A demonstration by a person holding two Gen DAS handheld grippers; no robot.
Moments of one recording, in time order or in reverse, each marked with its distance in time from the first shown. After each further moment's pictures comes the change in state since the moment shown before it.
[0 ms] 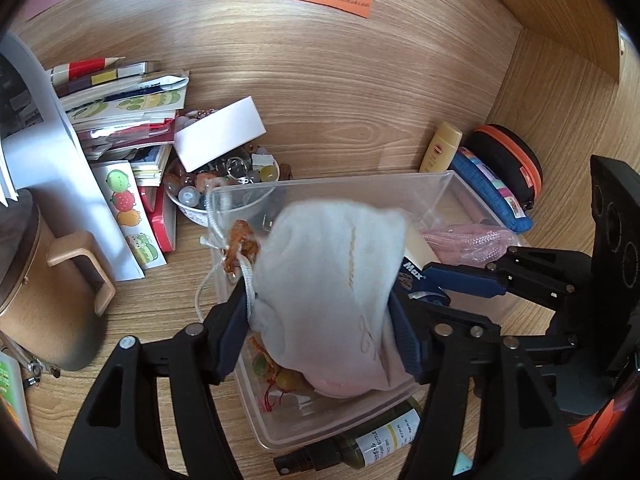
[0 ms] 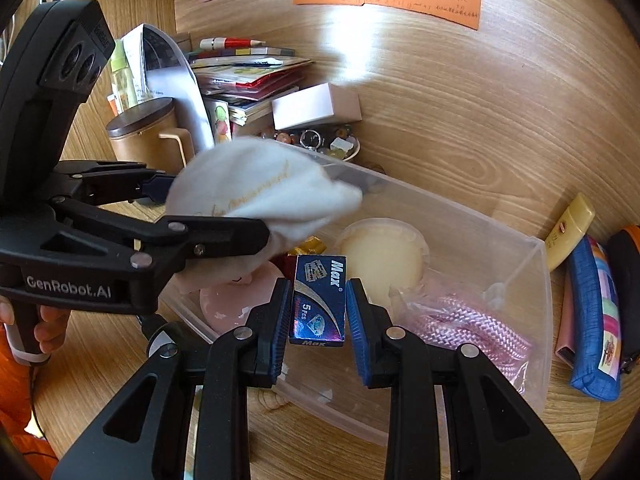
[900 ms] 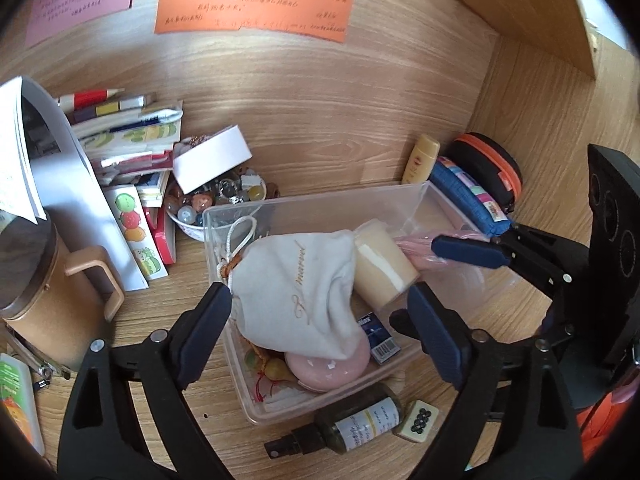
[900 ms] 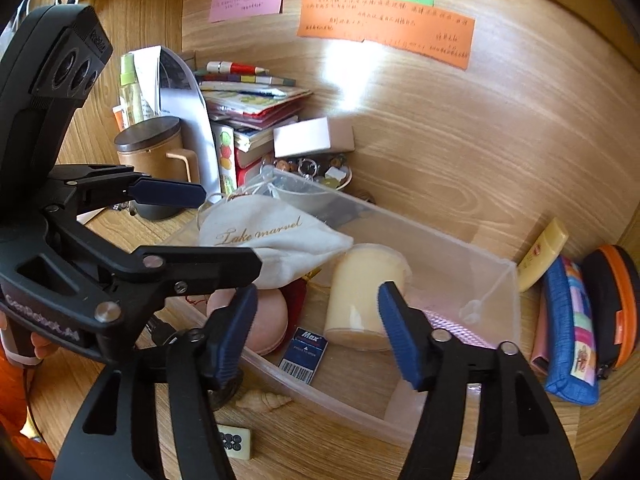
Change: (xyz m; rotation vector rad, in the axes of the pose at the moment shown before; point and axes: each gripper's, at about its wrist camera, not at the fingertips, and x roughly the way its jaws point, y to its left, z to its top) left arm -0.029 -0.012 -0.002 0.040 -0.059 -0.023; right arm -0.028 0.012 0.002 -0.032 -0.076 -0.068
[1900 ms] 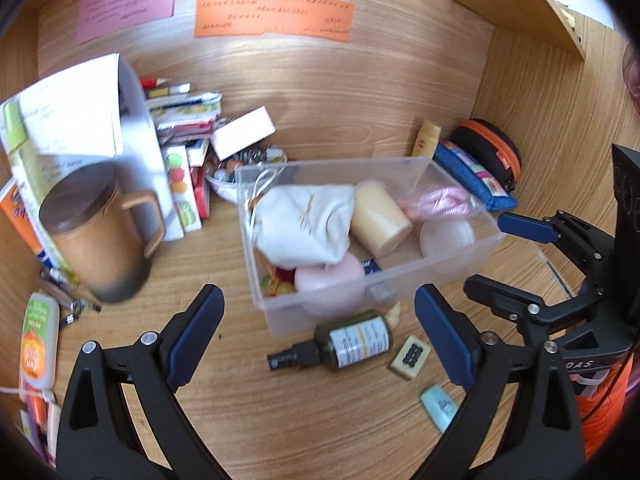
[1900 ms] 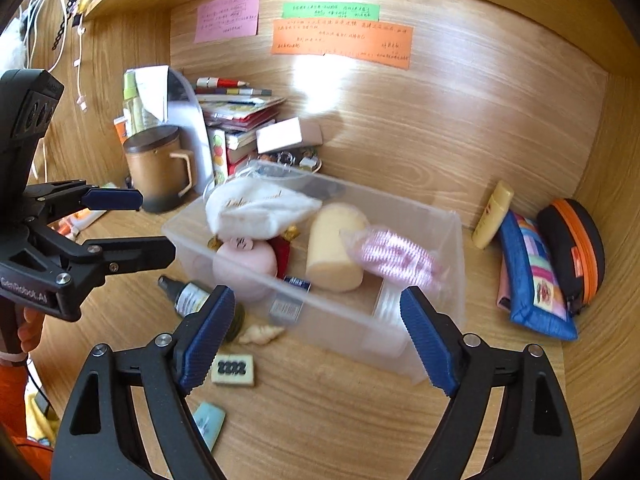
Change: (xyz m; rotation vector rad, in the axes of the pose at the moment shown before) left arm -0.045 -0.019 -0.048 -0.024 0.007 0.123; right arm -0.058 -0.002 -0.040 0.079 -0.017 -0.059
